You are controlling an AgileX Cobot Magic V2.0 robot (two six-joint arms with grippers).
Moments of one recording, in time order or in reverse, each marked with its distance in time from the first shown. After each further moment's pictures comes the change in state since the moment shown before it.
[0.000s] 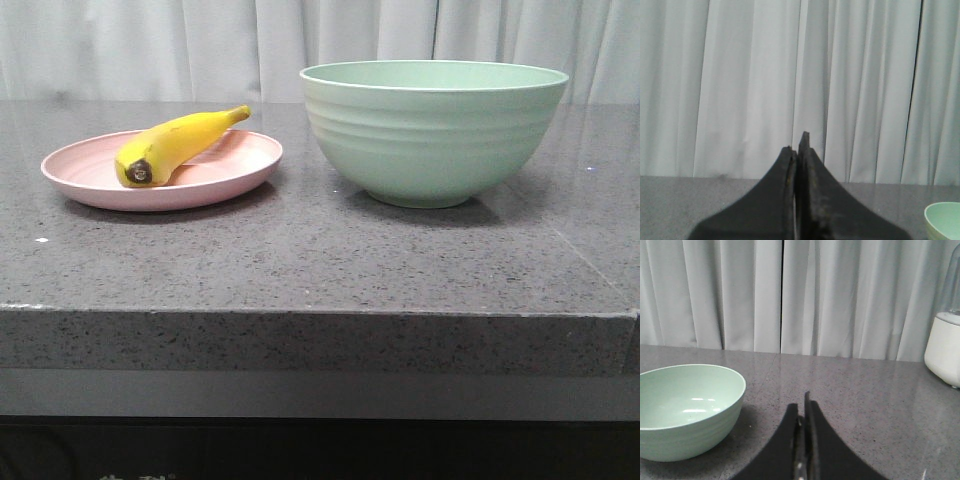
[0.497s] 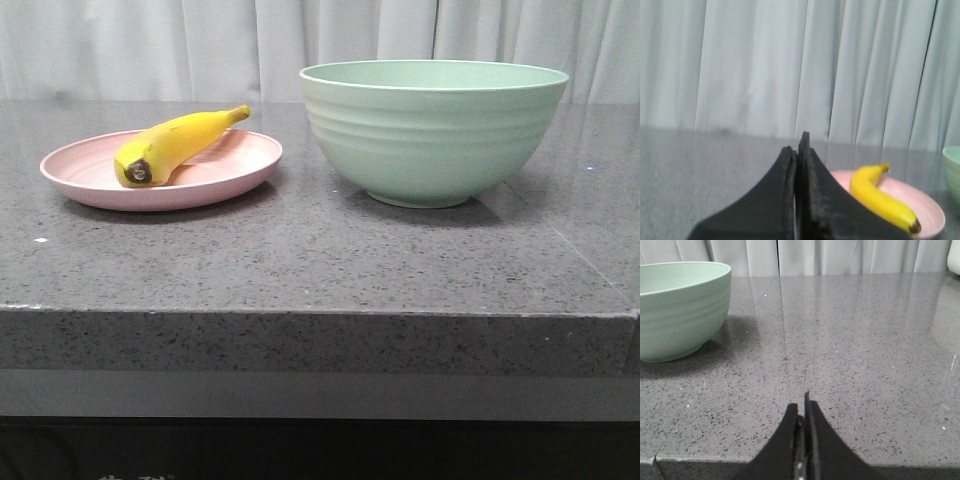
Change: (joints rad) left arm 0.000 -0.150 0.500 -0.017 -0.408 -0.008; right arm 0.000 -0.170 0.473 0.084 -0.176 0.000
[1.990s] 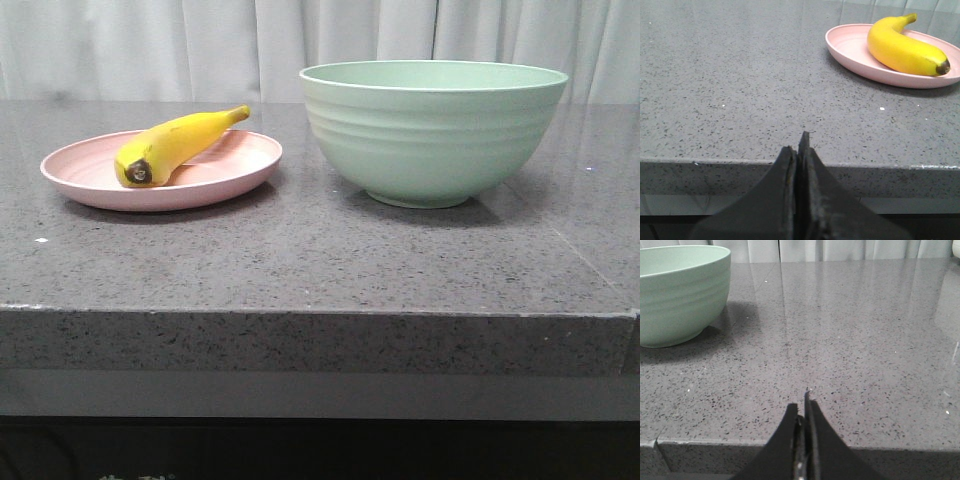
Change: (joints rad) left arm 0.000 0.000 -0.002 0.014 0.539 -0.016; right arm 0.000 0.000 0.006 0.002 0.045 0.000
